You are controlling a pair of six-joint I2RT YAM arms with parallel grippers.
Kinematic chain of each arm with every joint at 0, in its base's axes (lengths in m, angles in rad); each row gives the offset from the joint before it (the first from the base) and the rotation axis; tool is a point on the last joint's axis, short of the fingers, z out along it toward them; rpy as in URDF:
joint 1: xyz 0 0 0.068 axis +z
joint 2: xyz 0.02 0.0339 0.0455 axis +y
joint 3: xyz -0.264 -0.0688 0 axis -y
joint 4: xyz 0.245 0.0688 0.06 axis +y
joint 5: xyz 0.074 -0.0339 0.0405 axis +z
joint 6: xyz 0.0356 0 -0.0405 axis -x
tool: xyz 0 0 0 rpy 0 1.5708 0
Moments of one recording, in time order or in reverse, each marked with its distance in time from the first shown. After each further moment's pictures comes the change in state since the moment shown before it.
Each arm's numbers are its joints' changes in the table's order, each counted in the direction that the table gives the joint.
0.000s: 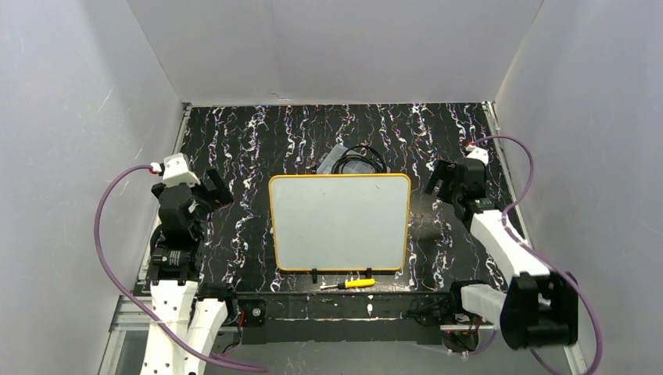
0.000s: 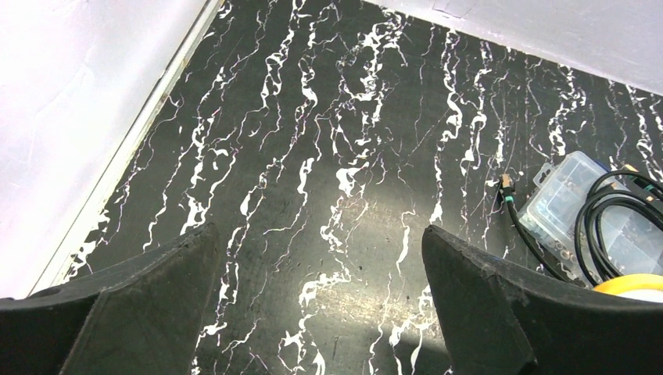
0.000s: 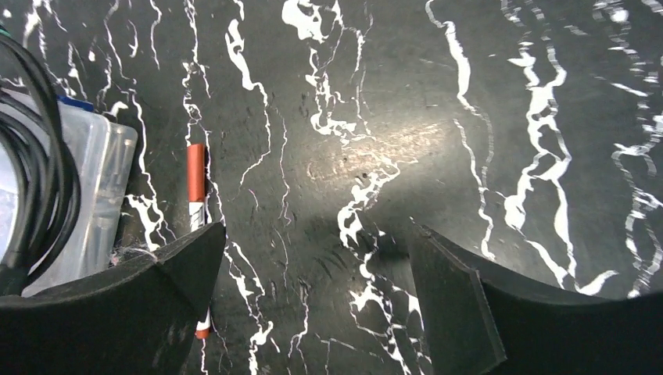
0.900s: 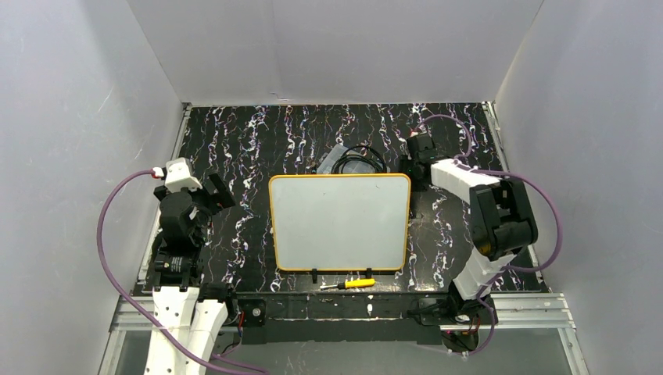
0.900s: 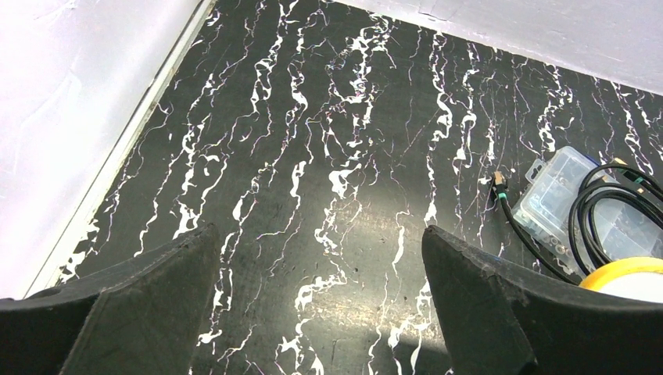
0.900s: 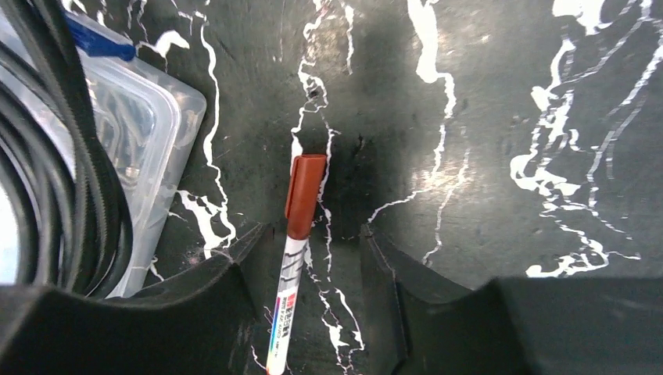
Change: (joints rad) left arm 0.000 -0.056 -0.053 -0.042 -0.028 -0.016; right arm 0.170 0.613 0.414 0.154 0.138 0.037
